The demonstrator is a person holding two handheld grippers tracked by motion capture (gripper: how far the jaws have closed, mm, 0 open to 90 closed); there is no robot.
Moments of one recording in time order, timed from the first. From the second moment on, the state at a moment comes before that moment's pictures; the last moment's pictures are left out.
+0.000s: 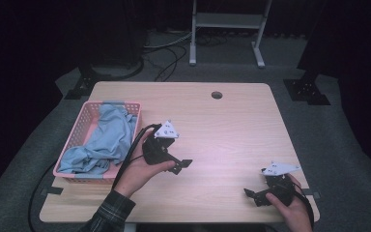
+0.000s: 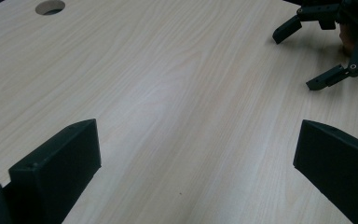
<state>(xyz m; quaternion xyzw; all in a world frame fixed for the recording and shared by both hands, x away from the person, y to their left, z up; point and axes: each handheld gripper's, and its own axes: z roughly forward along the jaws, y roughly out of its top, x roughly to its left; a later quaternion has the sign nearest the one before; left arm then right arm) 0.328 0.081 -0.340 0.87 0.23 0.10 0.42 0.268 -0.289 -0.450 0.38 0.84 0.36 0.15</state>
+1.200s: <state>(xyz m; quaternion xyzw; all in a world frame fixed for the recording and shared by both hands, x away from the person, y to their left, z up) 0.353 0.121 -0.310 0.85 0.27 0.12 0.42 0.268 -0.289 -0.450 0.38 0.84 0.36 0.15</state>
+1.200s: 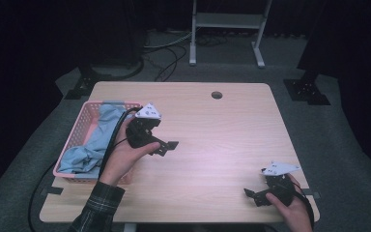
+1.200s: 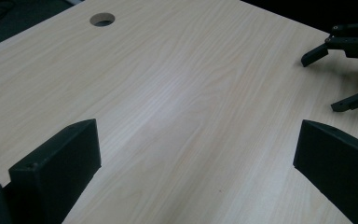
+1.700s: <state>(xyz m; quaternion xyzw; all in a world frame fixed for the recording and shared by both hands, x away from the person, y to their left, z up) 0.355 0.152 -0.305 0.84 0.30 0.14 0.42 0.268 -0.289 -0.450 0.38 0.84 0.36 0.15</state>
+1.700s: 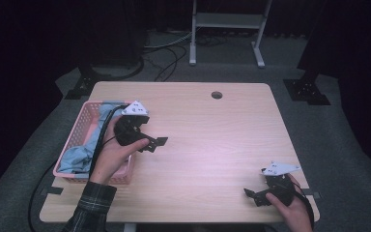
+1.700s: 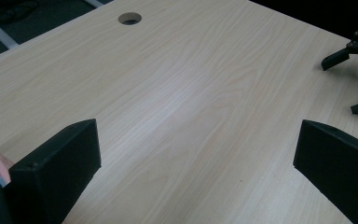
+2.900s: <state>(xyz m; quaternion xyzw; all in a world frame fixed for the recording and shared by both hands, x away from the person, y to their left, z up) 0.355 0.225 -0.299 0.82 0.35 0.18 0.43 0.268 -0.289 -0.450 0.38 0.84 0.36 0.15</state>
